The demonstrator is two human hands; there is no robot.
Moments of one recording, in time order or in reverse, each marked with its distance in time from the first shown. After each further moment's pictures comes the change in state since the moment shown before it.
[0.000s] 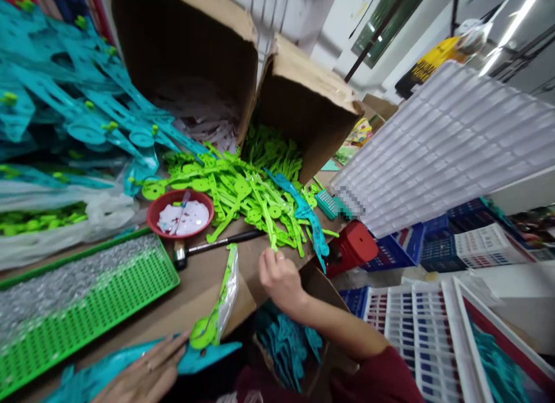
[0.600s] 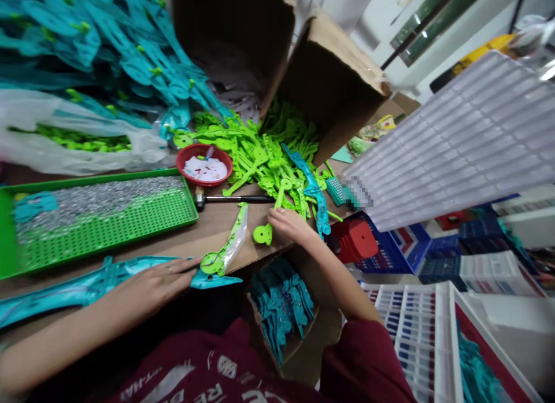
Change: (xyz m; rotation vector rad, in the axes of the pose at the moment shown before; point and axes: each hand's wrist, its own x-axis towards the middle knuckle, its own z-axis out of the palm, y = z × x) left_hand -0.010 0.006 0.013 -0.136 0.073 0.023; right_hand 0.020 0.054 0.023 0.104 -0.226 -0.587
